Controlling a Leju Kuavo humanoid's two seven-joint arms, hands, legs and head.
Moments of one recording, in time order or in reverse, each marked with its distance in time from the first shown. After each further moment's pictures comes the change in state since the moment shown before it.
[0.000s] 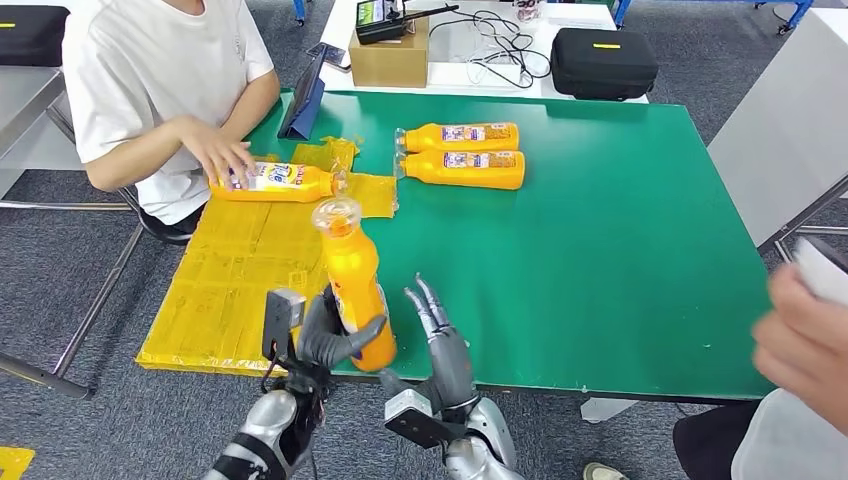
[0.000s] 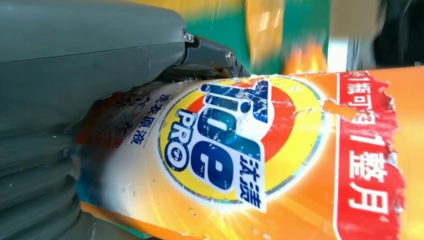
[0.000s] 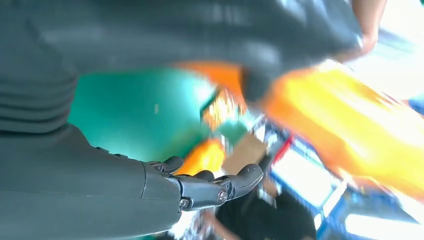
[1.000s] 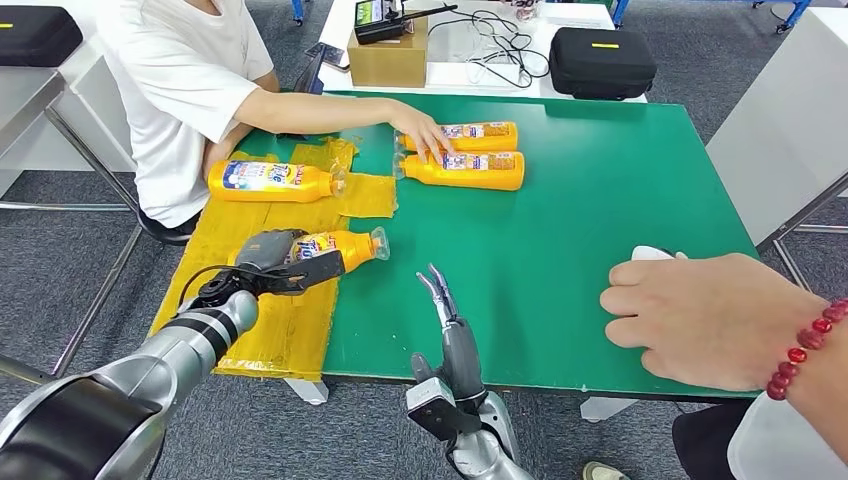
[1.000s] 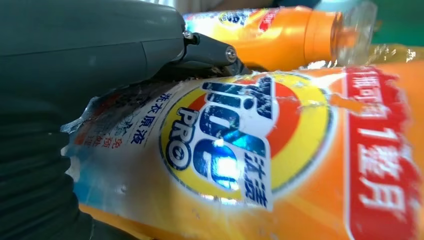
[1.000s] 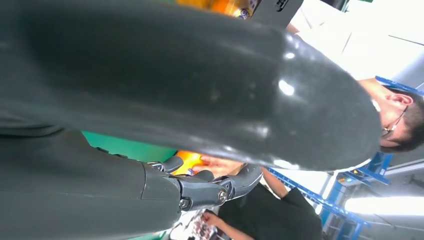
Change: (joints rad) left arm -0.602 0.212 -0.185 0.761 -0.882 0.071 0.301; right arm 0.014 -0.027 0.036 -0.120 -0.171 0.090 -0.001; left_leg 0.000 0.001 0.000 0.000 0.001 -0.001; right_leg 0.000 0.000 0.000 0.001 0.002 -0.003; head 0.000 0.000
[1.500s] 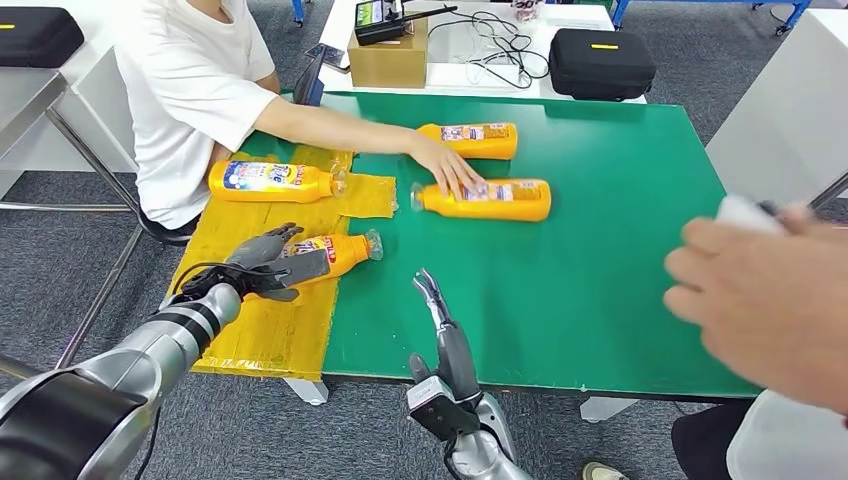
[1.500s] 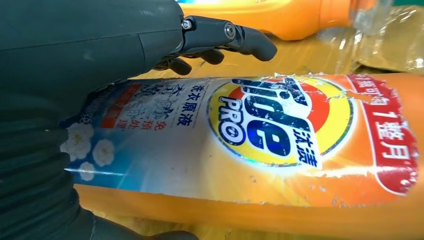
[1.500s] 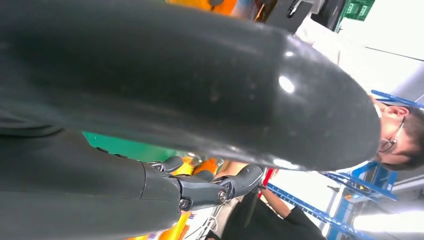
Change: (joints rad) left arm -0.016 0.046 0.009 0.021 0.088 -0.181 -0.099; right arm -0.004 0.000 0.018 0.019 -0.040 0.056 0.000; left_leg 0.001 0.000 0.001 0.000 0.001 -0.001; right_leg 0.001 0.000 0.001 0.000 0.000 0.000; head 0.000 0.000
